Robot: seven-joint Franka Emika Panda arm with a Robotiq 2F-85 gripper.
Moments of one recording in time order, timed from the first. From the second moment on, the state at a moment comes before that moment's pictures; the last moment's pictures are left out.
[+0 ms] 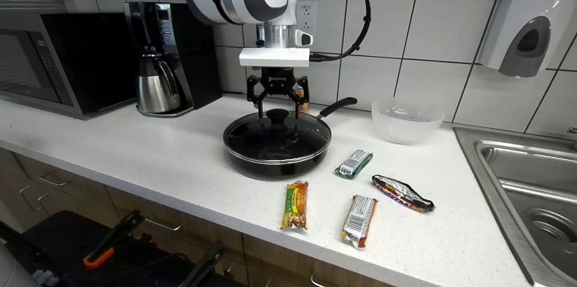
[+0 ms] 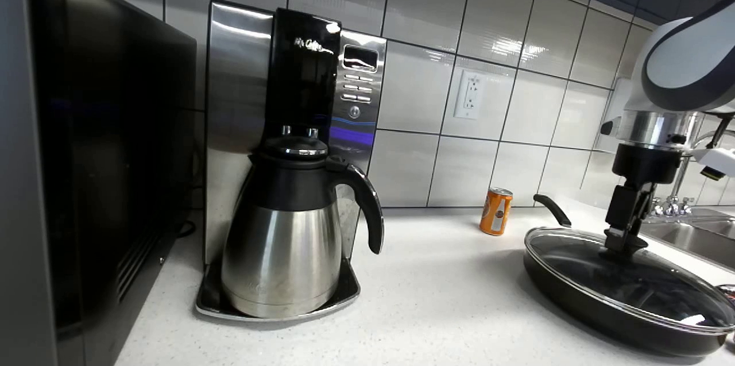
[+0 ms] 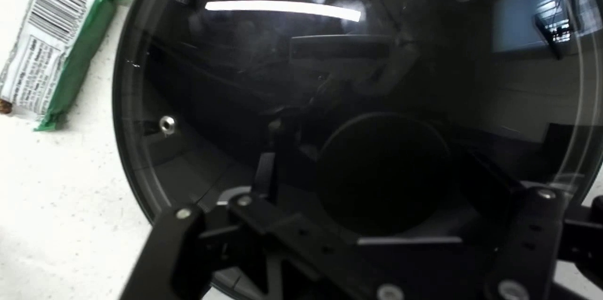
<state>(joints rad) -0.08 0.17 -0.11 -2.28 -0.03 2.44 -0.52</state>
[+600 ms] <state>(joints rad) -0.08 0.19 -0.10 -2.26 -0.03 2.44 -0.52</state>
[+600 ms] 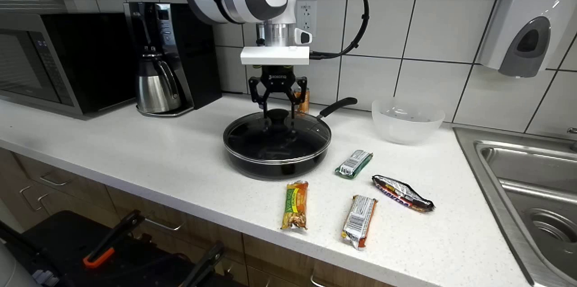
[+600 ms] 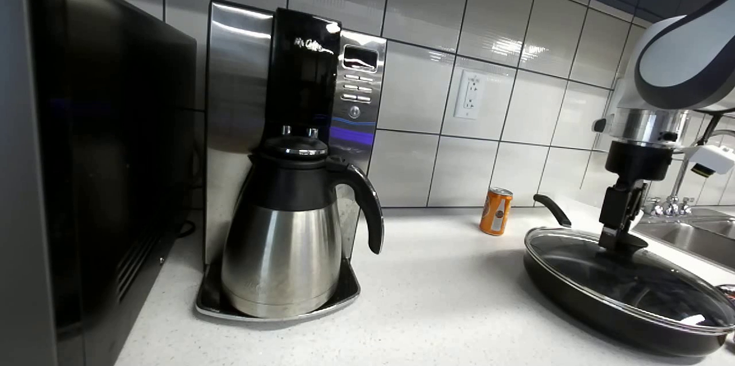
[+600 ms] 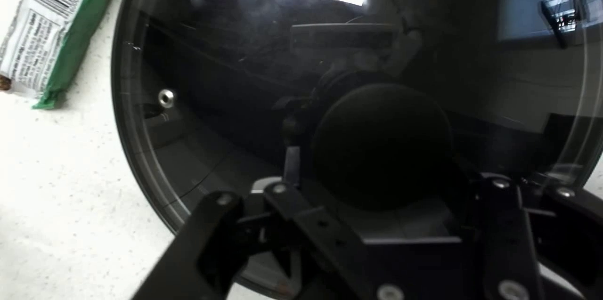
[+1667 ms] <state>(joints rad) -0.08 0.18 -0.09 -2.26 -0.08 2.44 -0.51</state>
